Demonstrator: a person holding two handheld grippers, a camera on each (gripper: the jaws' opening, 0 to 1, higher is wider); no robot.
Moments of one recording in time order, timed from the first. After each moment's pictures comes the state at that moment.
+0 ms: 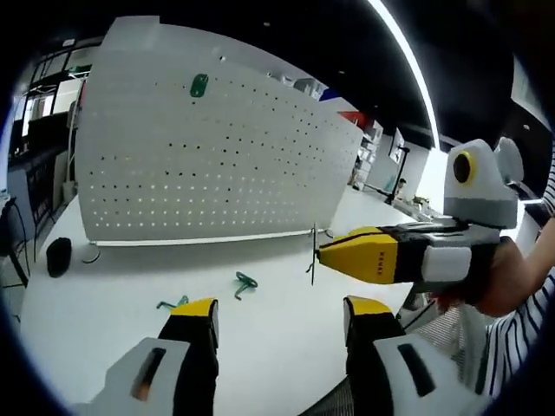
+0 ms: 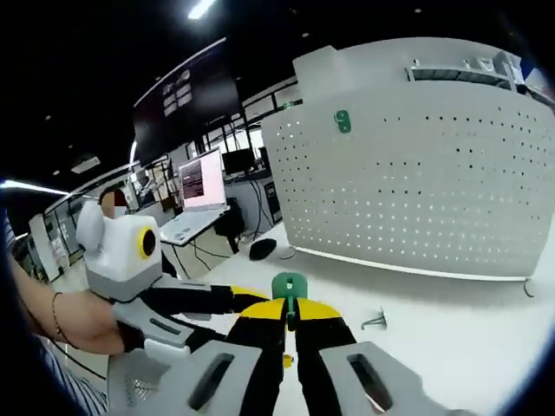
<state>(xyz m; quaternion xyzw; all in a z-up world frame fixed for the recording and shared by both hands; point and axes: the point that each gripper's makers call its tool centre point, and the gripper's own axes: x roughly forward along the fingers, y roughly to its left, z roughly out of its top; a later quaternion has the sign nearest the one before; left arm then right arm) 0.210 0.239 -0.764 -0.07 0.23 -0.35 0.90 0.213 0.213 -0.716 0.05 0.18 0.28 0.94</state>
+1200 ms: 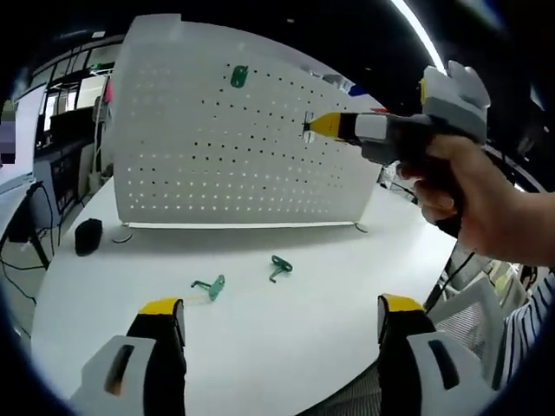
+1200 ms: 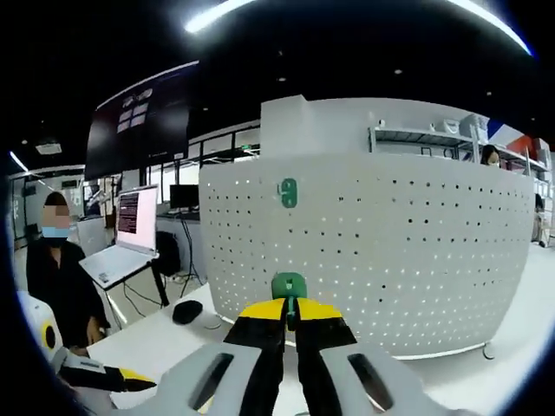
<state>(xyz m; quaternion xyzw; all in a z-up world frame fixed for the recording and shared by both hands) 0.214 0.277 -0.783 -0.06 0.25 -0.28 0.93 0.334 0.185 -0.652 0.00 0.05 0.14 0.99</state>
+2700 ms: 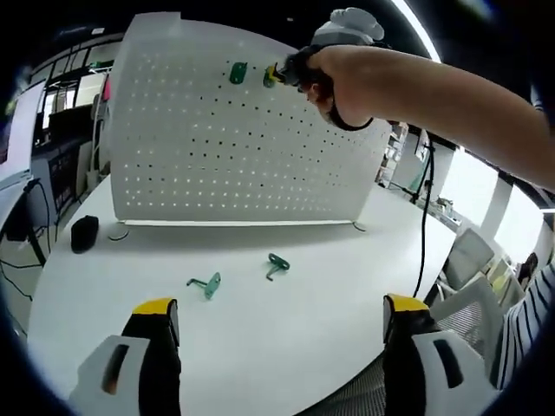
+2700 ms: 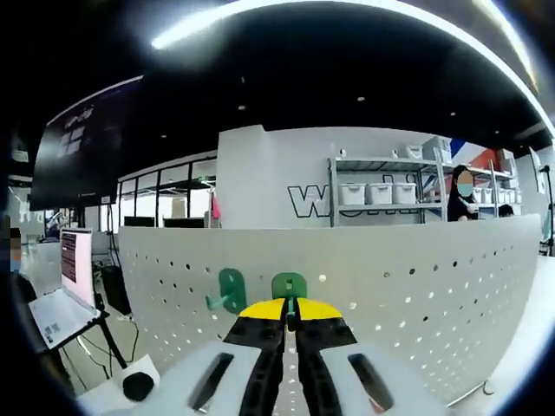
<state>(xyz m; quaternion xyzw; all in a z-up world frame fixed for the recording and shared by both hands) 0.211 0.268 -0.786 -0.07 0.25 -0.29 0.92 0.463 0.178 -0.575 0.00 -0.02 0.02 1.00</state>
